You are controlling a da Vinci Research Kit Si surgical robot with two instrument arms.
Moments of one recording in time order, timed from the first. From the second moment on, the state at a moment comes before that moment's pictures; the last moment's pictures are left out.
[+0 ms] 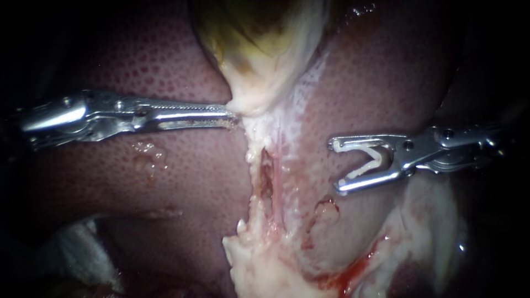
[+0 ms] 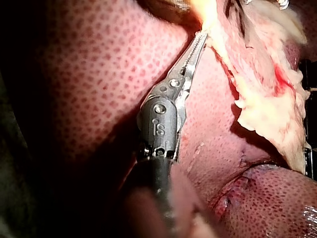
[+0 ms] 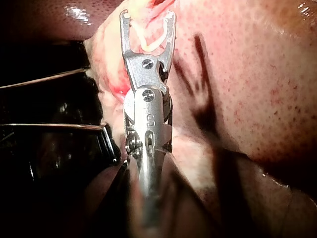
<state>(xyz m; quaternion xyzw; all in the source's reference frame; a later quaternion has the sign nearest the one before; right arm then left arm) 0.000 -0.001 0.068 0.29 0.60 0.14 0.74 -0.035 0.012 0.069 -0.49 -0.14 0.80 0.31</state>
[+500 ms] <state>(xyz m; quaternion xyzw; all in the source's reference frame) -0.001 0.000 0.068 0.29 0.60 0.14 0.74 -0.031 0.017 0.062 -0.50 -0.15 0.78 0.33</state>
